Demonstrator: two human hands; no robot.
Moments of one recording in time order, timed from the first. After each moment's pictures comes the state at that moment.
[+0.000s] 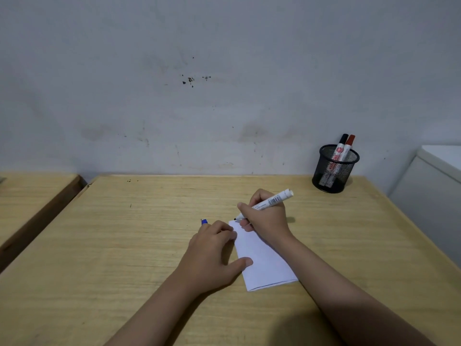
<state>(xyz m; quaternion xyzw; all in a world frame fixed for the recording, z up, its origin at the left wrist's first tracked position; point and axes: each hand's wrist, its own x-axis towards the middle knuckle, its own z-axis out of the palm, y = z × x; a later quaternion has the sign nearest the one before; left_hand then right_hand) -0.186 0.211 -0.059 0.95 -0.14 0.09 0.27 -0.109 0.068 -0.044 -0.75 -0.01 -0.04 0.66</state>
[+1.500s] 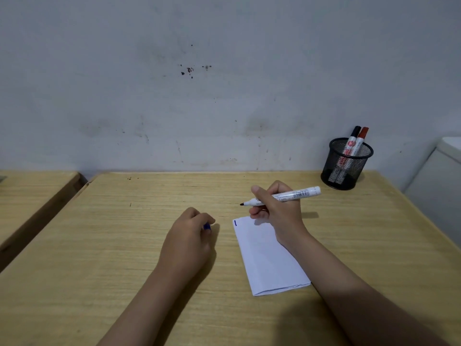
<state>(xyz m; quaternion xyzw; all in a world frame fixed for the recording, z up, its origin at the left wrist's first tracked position) -0.172 0.235 -0.045 0.94 -0.02 0.20 0.28 -0.106 0.059 -0.031 -0.60 -0.02 -0.02 0.80</state>
